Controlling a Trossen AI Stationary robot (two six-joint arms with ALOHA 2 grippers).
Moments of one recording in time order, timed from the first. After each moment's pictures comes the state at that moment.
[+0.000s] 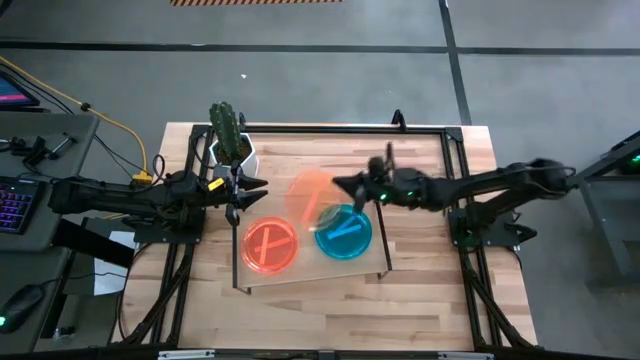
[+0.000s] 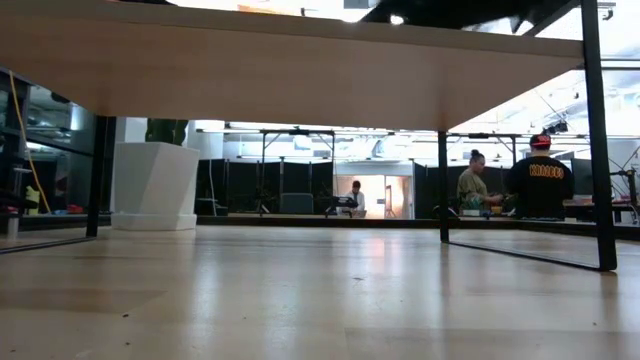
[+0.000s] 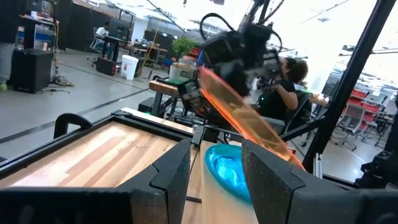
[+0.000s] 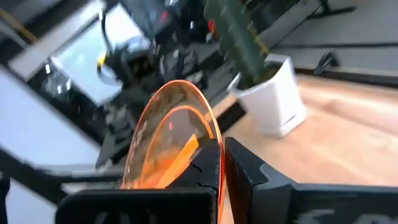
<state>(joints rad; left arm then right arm) 0.05 0.60 0.23 0.50 -0.09 -0.26 0.02 1.35 0.78 0.49 0.27 0.65</state>
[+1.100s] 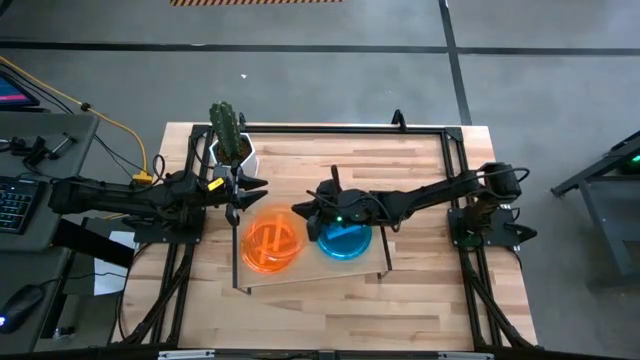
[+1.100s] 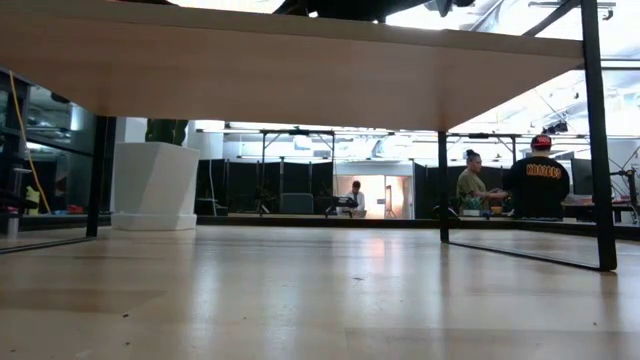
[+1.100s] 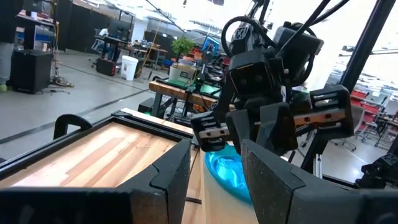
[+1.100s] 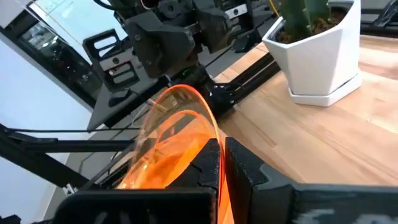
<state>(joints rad) 0.05 0.60 0.23 0.50 -0.09 -0.26 0.13 1.76 1.20 0.32 0.28 0.66</state>
